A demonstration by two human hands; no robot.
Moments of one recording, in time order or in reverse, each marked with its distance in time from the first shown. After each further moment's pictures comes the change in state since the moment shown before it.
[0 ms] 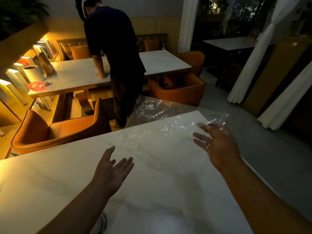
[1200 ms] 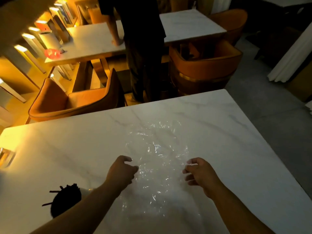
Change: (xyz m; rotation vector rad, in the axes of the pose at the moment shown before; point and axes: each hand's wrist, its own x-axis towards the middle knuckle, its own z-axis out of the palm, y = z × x) left_hand 0.091 -0.085 -0.034 1.141 0.398 0.187; right_hand 0.074 0.203 -0.078 -0.731 -0.169 0.528
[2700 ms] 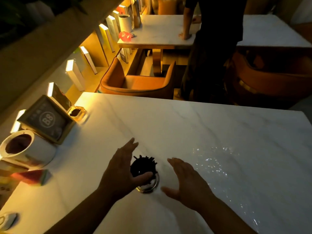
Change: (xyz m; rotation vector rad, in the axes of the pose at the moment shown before) left_hand -0.040 -0.149 -0.215 0.411 0.278 0.607; right_hand -0.101 0.001 0.247 -1.121 -0.365 -0.936
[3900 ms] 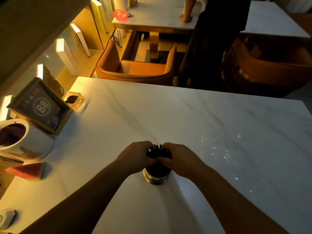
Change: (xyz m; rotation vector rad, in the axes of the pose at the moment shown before) left_hand 0.052 -0.039 0.000 -0.019 -0.433 -0.136; right_hand 0.081 -0.073 0.007 0.215 -0.105 0.163
